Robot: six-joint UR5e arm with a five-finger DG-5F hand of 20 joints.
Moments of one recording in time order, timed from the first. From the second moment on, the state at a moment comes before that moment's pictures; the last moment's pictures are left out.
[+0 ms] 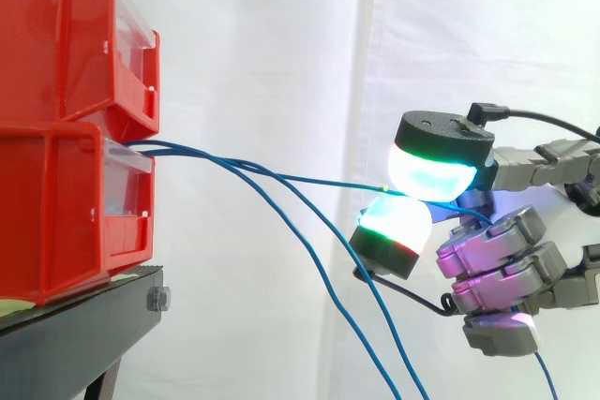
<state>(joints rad) 0.11 -2.17 -1.35 -2.89 -1.30 -0.06</state>
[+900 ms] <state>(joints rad) 0.11 -2.17 -1.35 -2.89 -1.30 -0.06</state>
